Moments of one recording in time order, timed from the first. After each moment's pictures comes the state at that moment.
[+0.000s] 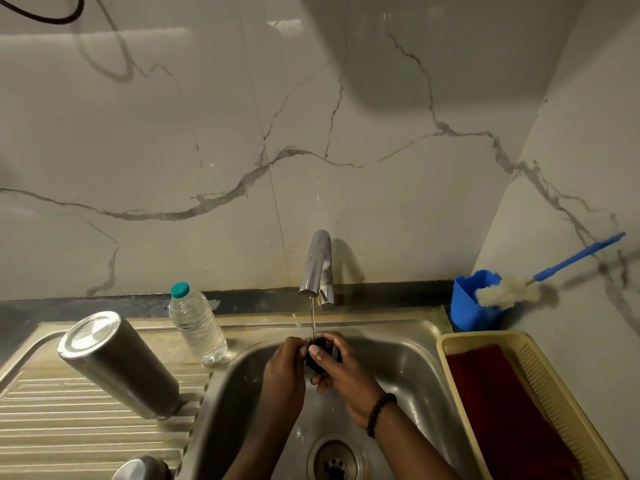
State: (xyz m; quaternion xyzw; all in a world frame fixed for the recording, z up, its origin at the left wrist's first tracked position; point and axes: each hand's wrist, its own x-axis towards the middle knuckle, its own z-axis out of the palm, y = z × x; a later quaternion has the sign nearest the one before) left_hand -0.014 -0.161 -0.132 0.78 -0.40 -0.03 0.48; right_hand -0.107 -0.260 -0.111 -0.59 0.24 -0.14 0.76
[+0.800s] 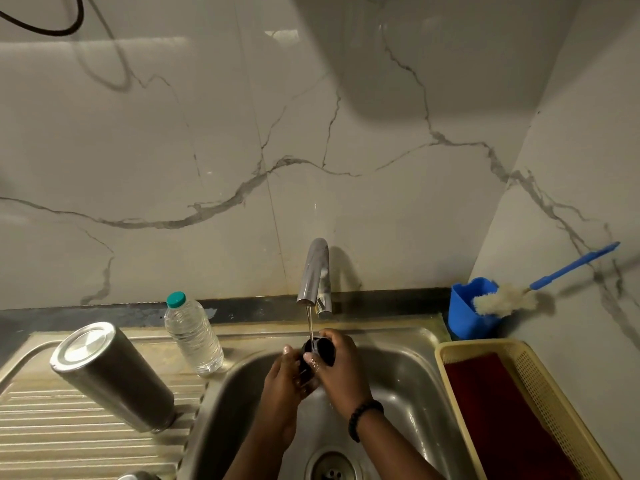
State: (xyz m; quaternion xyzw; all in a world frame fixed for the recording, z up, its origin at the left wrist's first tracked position) left_hand -0.024 -0.171 -0.112 0.62 -0.06 -0.38 0.69; right_hand -0.083 -0.263 -0.118 -0.77 0.35 -0.22 0.49
